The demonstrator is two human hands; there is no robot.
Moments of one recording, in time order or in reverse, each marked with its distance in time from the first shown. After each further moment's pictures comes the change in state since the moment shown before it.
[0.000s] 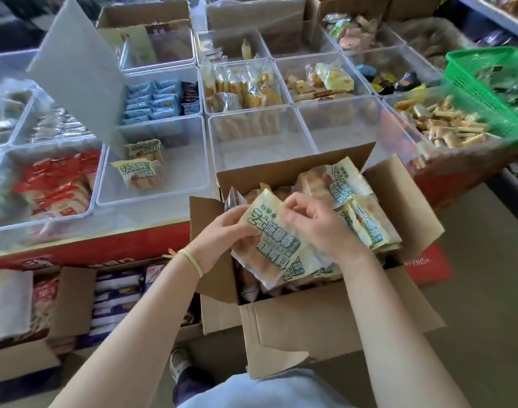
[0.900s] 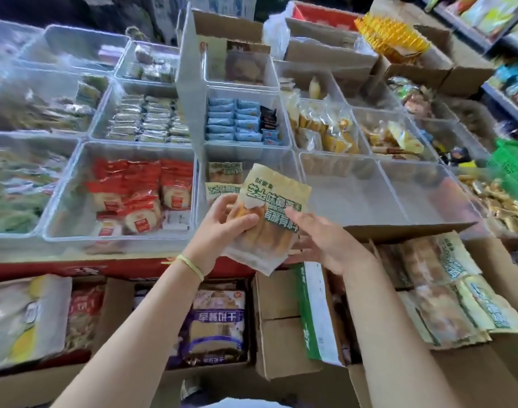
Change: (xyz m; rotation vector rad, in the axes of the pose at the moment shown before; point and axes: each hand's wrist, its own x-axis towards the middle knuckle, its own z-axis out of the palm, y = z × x) left_hand -0.045 -0.009 -0.289 -0.310 0.313 0.224; right_hand 0.169 -0.104 0.229 0.187 -0.046 0.389
